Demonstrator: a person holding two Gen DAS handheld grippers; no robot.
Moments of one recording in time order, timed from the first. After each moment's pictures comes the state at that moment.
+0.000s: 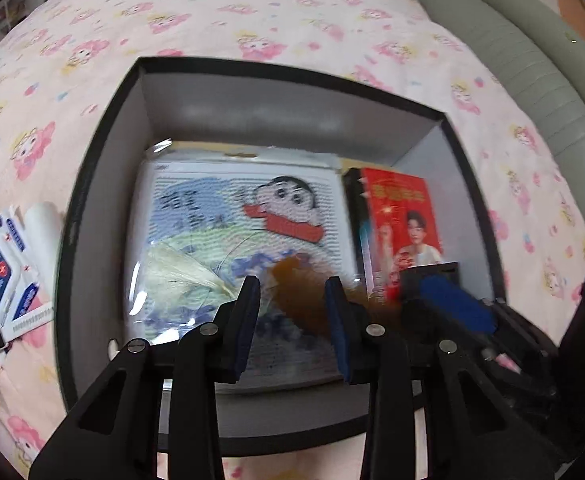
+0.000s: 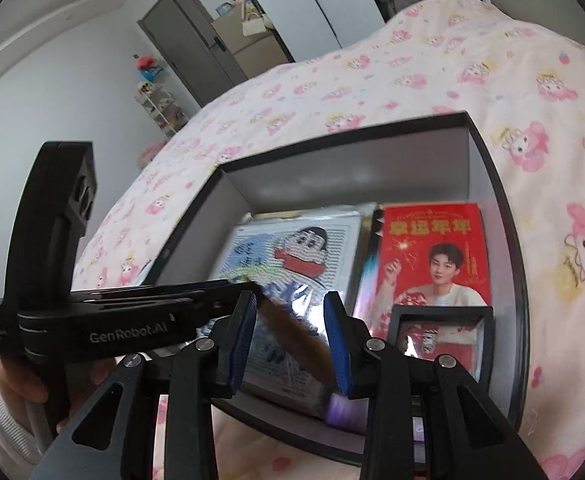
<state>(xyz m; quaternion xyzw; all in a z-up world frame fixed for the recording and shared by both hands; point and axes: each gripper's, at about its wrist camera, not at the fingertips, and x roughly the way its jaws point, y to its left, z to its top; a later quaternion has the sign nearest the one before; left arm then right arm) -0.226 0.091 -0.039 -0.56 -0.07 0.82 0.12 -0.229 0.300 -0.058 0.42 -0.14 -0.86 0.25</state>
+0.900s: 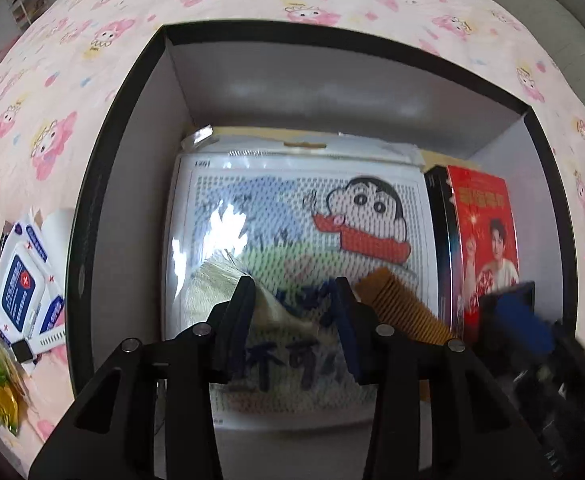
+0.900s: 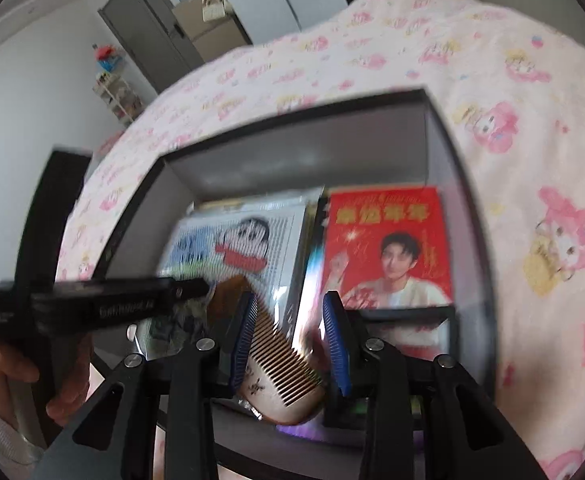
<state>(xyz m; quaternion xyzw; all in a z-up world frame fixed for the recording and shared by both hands) -0.247 0.093 -0.071 -0.60 -0.02 0.80 0.06 -0.248 0.306 -0.076 0.48 -0.12 -0.85 0.19</state>
